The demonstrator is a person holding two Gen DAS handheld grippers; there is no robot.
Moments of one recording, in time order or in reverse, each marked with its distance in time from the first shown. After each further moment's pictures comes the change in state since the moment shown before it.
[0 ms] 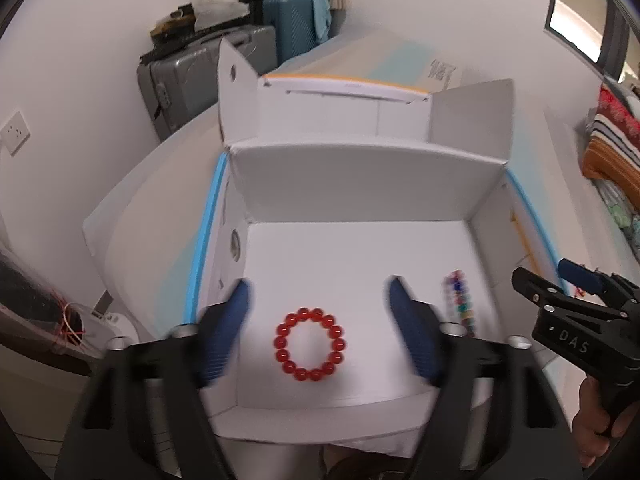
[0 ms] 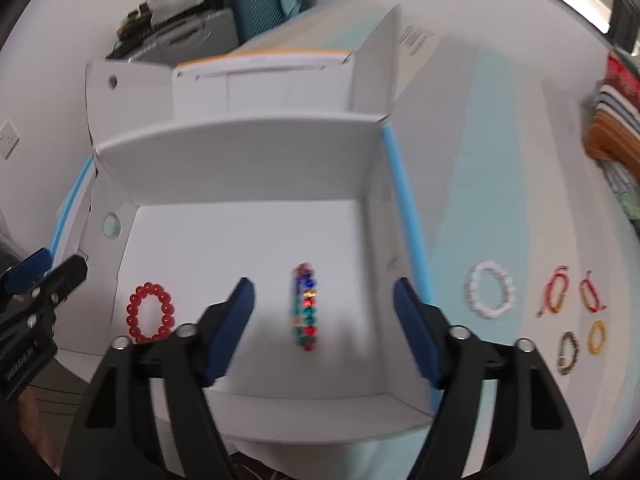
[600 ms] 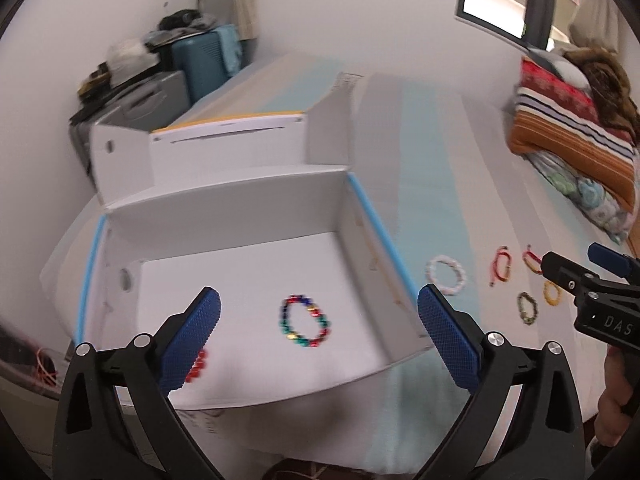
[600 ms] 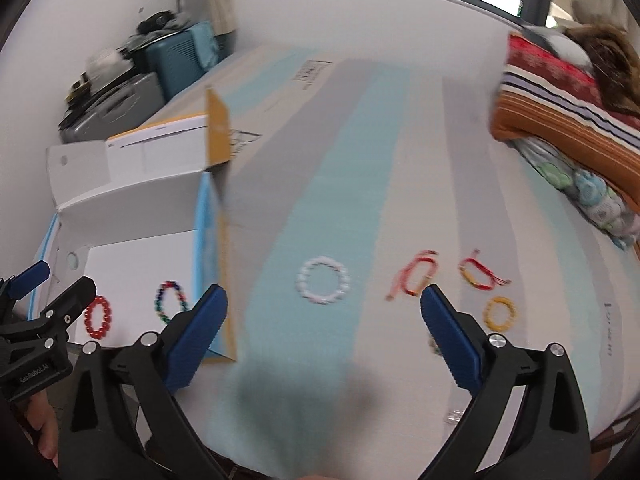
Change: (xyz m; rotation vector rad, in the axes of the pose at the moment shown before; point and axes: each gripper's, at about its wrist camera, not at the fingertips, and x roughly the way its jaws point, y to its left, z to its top) left arm -0.047 -0.147 -0.008 0.165 -0.072 -0.159; right arm -0.099 -0.163 -0.044 0.164 -0.109 -0.143
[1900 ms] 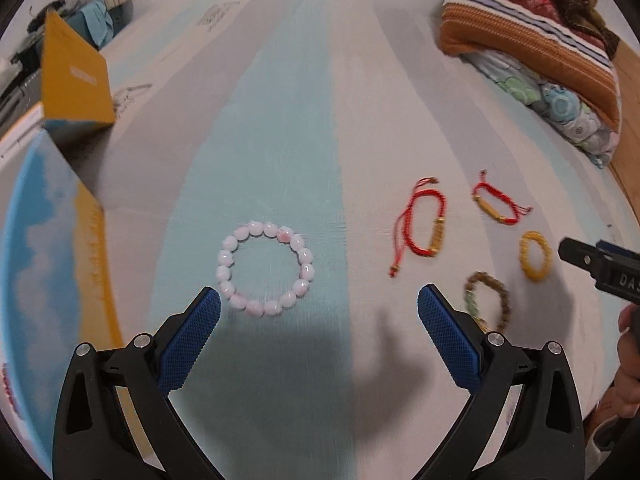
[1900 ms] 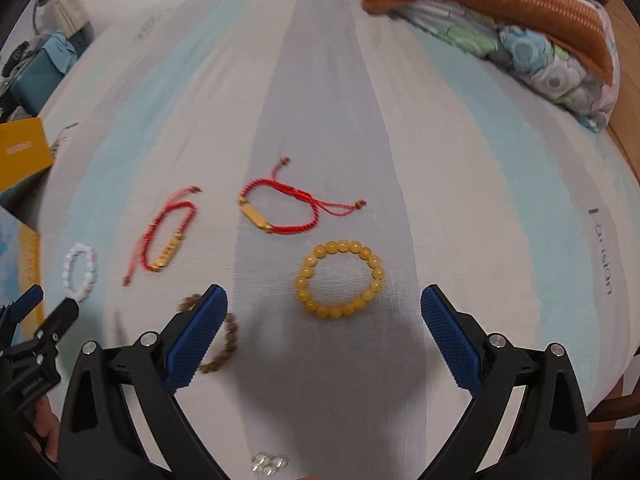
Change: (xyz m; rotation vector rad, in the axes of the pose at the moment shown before) left arm 0.195 -0.210 -0.021 0.174 0.227 -0.167; right arm 0.151 -0.264 -0.058 0.287 0.259 -0.166
